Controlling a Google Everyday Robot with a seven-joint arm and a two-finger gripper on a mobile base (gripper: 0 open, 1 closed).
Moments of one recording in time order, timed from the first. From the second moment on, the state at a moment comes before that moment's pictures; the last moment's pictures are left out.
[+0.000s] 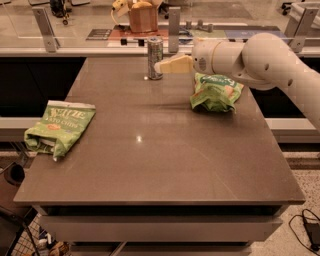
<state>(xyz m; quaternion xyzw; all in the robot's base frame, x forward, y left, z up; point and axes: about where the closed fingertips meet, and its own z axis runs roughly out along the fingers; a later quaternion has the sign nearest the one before) 0.741 -0.056 0.935 -0.34 0.70 0.22 0.59</state>
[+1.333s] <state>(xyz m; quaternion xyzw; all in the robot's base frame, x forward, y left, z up) 0.790 -0.022 0.919 -0.33 0.68 0.25 0.61</state>
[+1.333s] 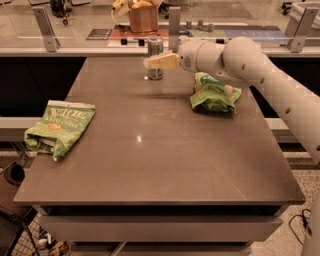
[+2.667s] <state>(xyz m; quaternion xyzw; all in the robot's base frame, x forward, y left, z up) 0.814 0.016 0.908 -0.34 0.67 0.28 0.60</state>
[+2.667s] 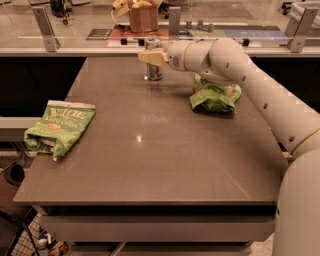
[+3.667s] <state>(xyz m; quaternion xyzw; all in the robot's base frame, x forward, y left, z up) 0.813 0.025 0.907 -0.34 0.67 0.28 0.60</state>
